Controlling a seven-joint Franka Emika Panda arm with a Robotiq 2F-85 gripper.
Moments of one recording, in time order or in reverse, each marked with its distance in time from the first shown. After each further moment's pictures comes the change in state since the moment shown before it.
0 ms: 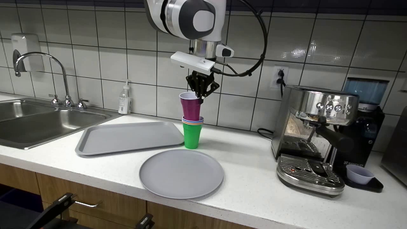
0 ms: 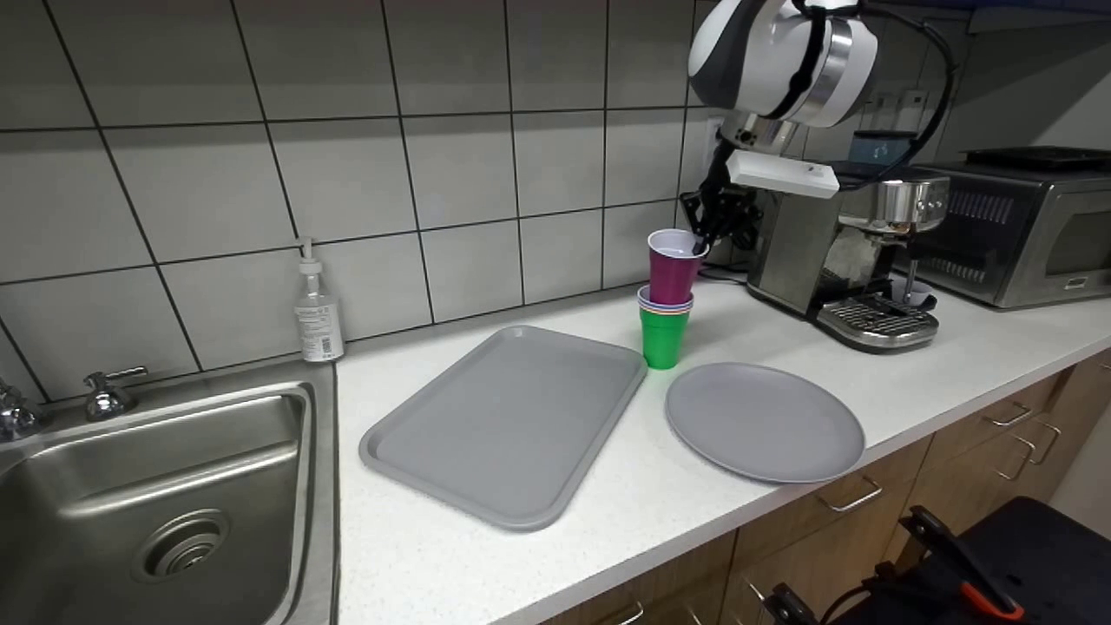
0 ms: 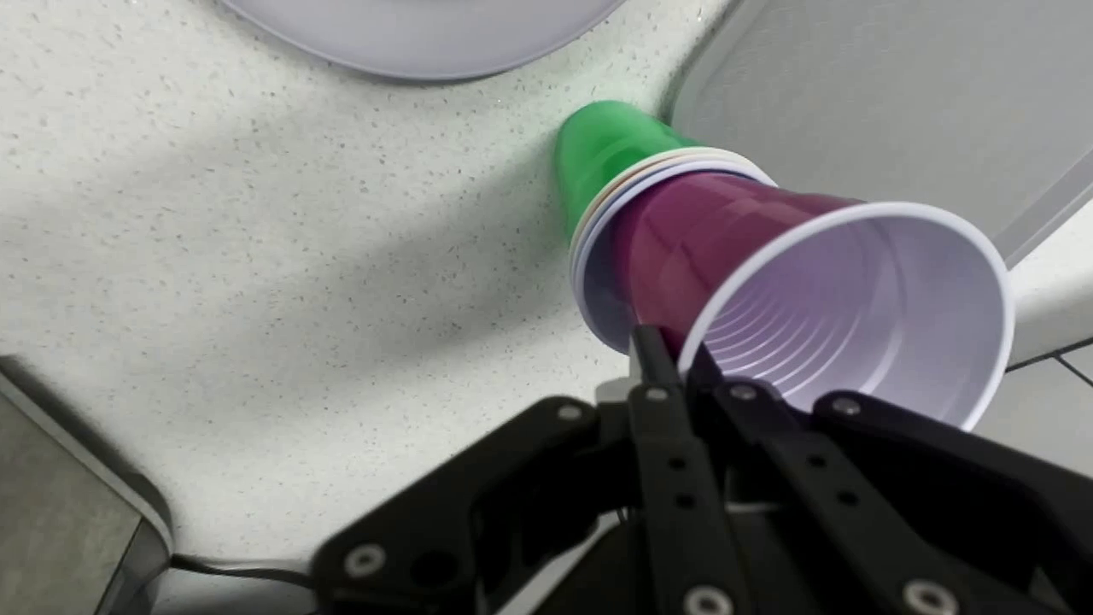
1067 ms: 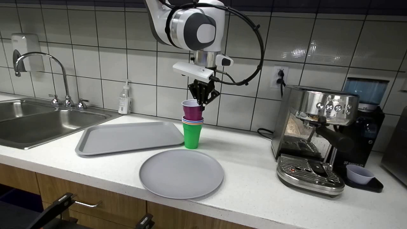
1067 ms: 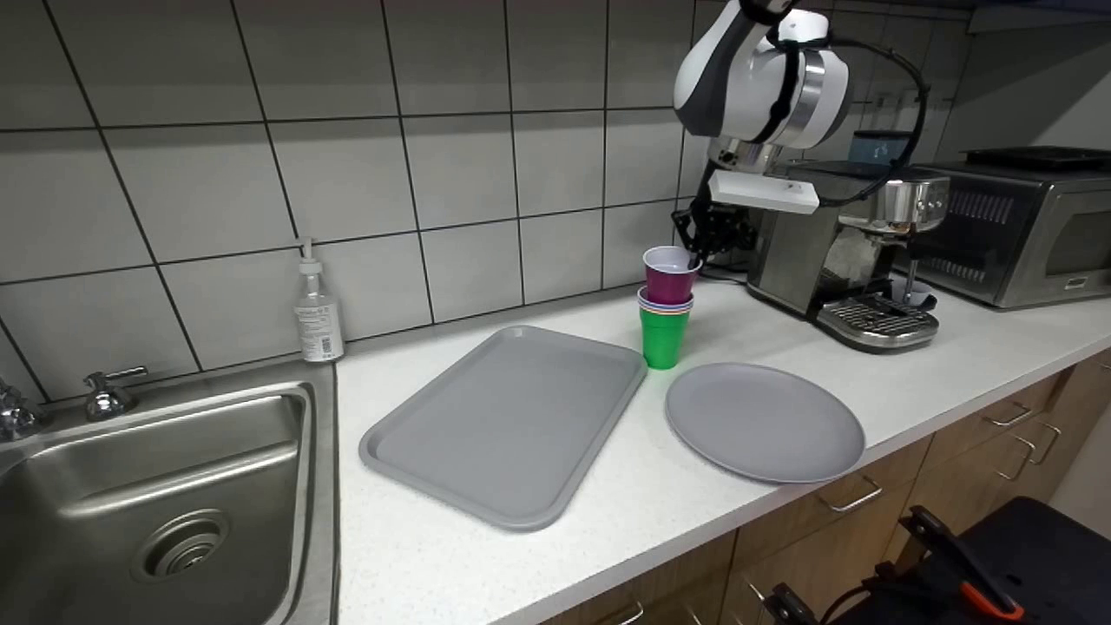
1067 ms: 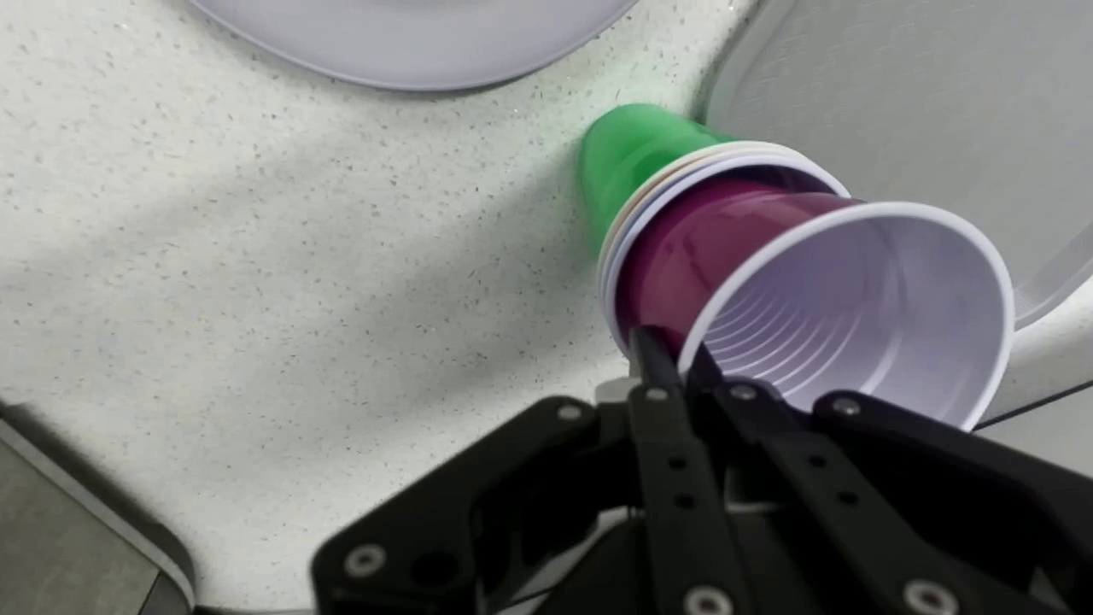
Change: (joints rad) arm 0.000 0.103 0.003 0.069 -0.051 -0.002 0.104
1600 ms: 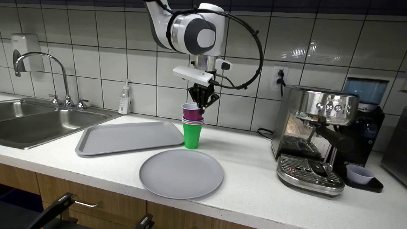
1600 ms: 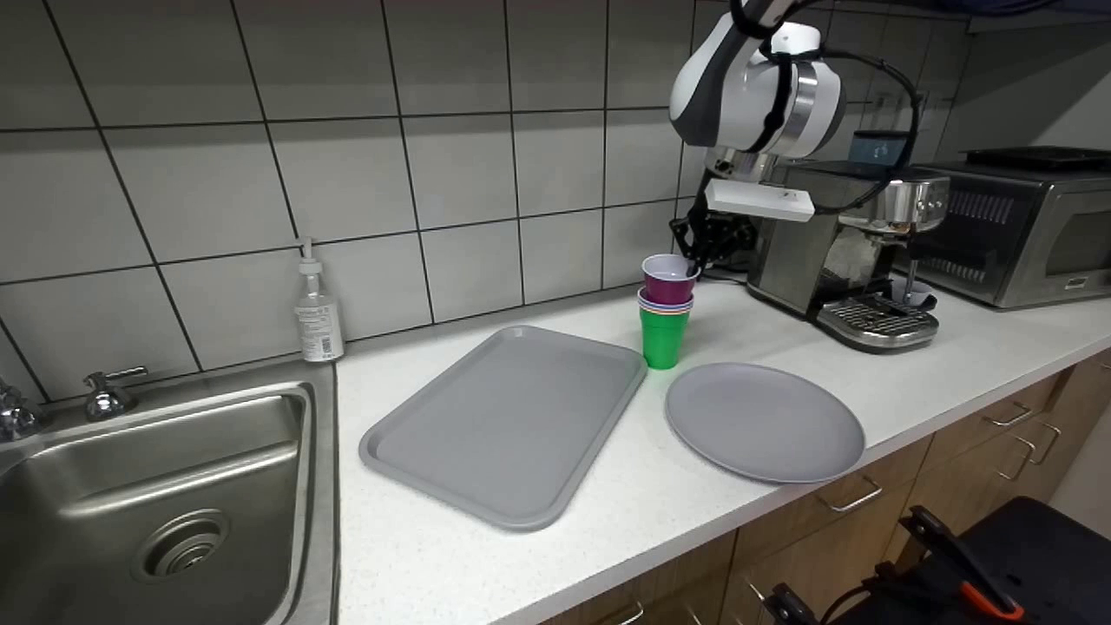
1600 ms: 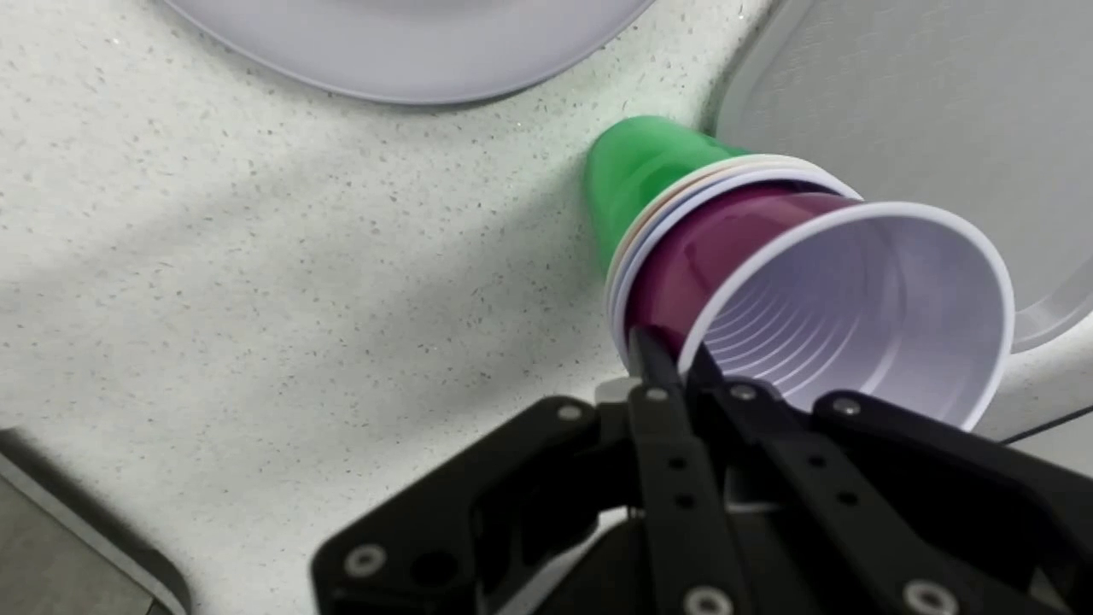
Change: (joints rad) arm 0.000 0.034 0.002 0.017 0.000 -0.003 0.009
